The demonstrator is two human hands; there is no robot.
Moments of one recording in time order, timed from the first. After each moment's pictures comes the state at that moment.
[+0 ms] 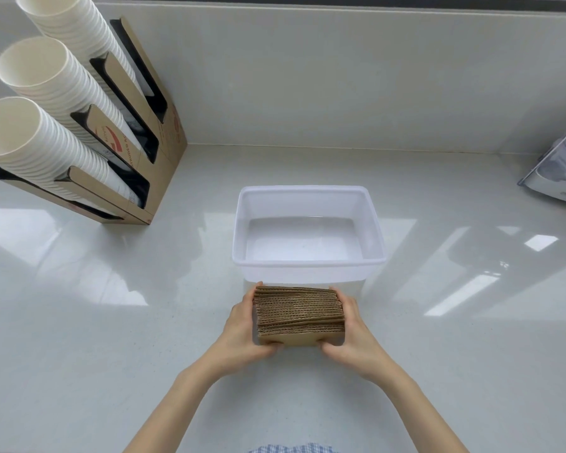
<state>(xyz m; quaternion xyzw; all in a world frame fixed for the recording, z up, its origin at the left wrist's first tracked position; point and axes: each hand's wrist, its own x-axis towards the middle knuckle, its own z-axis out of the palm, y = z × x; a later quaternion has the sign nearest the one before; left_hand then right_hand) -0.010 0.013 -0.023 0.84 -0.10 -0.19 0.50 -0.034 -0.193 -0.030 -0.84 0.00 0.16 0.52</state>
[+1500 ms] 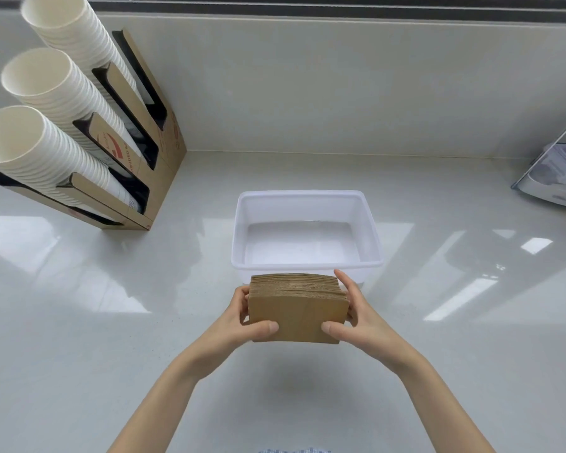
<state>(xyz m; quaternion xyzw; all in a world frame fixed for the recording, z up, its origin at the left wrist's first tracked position) -0.009 0.025 0.012 0.69 -0.04 -0.29 0.66 -0.030 -0.201 0.024 -0.75 0.03 0.23 0.62</state>
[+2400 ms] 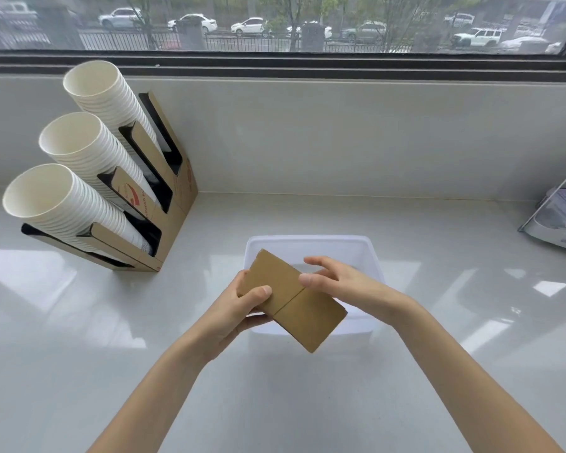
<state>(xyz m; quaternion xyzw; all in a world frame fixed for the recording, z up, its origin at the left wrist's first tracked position) 0.057 0.024 0.065 0.66 -0.05 -0.23 0.72 0.062 -0.182 0.109 -0.82 -0.04 0.27 0.51</state>
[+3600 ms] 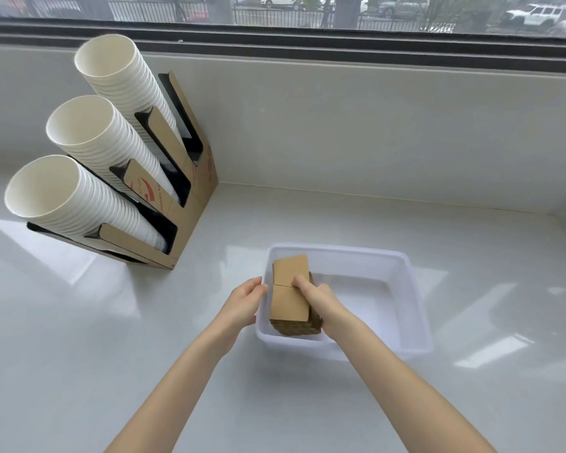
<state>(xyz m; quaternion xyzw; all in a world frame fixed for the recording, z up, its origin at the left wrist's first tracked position) 0.110 0.026 0.041 0.73 0.15 -0.20 0.63 0.142 -0.114 0.010 -0.68 0.24 0.29 0.63</state>
